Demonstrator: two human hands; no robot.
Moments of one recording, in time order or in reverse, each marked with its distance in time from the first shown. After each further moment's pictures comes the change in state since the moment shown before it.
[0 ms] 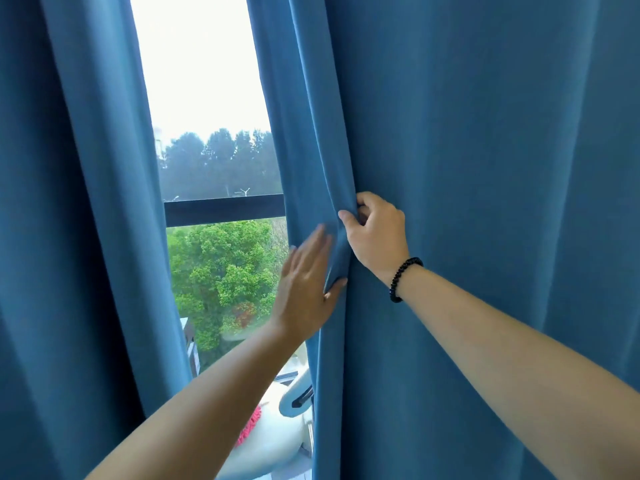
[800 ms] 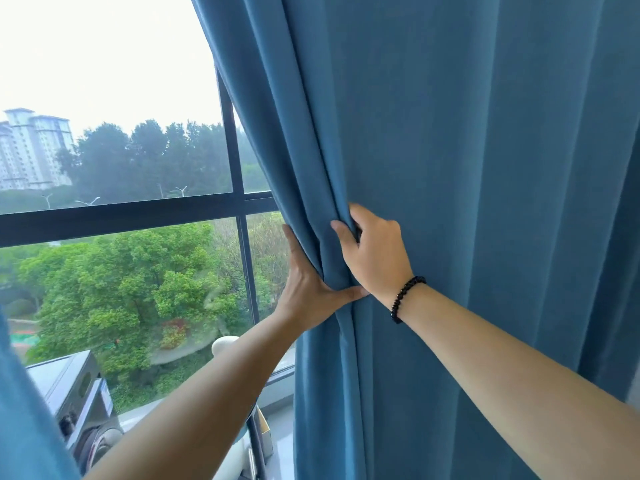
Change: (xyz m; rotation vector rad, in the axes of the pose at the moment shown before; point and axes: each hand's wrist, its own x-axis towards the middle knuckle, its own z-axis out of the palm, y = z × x) left_hand 0.076 0.072 0.120 -0.613 -0.235 -0.337; right_hand 0.022 0.100 -0.076 -0.323 0.097 -0.125
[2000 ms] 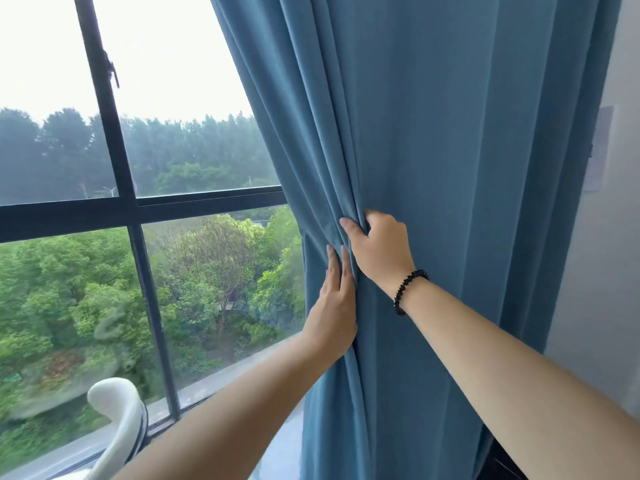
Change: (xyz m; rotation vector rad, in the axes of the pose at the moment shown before) left_hand 0.080 0.044 0.259 0.270 -0.230 0.303; right_hand 0.059 0.230 -0.079 -0.100 -0.013 0.242
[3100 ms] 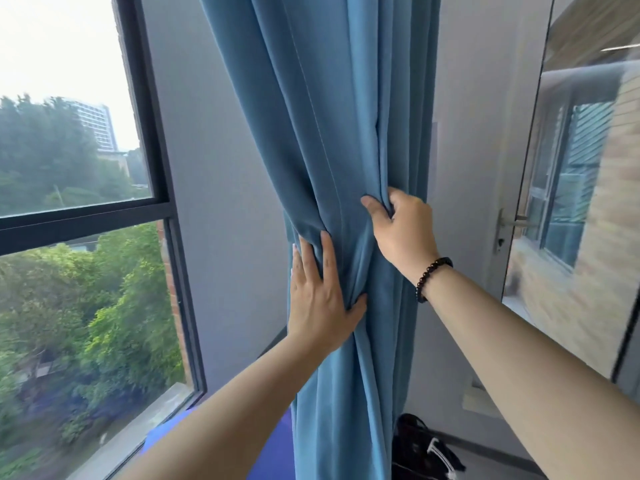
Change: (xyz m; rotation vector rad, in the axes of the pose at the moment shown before) left_hand 0.234 0.031 0.176 -0.185 0.106 0.276; right_hand 0.146 0.205 -0.078 -0.337 0.366 0.085
